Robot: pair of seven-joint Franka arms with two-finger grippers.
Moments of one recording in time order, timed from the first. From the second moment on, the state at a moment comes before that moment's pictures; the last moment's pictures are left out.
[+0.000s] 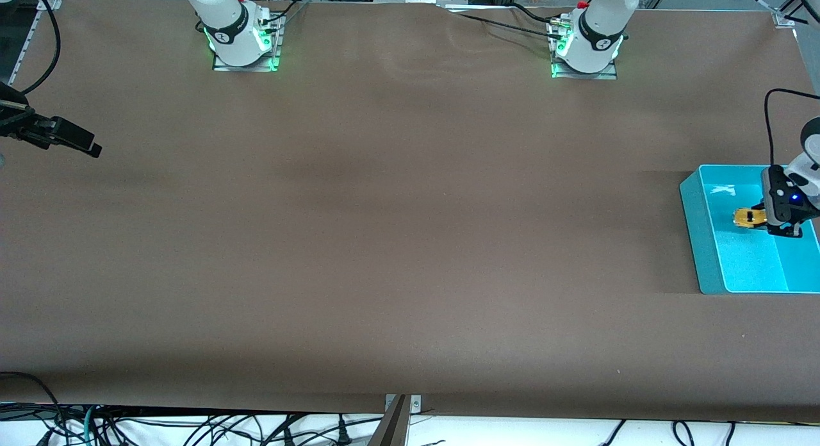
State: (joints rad) left arm 0.30 0.48 0.20 -1.85 -0.02 2.32 2.12; right arm 0.01 0.02 -0.10 -1.65 0.03 1.63 0.08
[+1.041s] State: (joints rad) left arm 0.30 0.61 0.18 -1.82 -0.09 2.42 2.12; right arm 0.01 0.02 -0.10 -1.65 0.03 1.63 0.08
